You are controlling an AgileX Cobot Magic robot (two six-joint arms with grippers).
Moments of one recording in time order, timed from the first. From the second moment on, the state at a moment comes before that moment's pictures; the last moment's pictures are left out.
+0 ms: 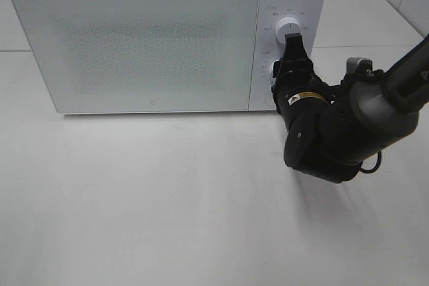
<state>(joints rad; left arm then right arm) 0.01 0.00 -0.50 -0.07 1.05 0.02 0.66 2.06 -0.80 0.84 -1.12 1.08</state>
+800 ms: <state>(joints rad) 0.01 0.00 -0.50 -0.07 1.05 0.02 0.66 2.07 -0.80 0.83 -1.14 1.42</state>
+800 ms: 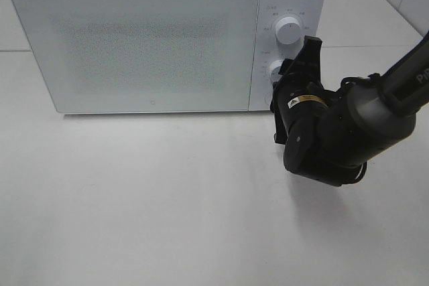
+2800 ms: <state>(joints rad) 0.01 0.00 -0.50 -0.07 1.04 0.02 0.65 1.88 -0.61 0.60 -0.90 1.03</state>
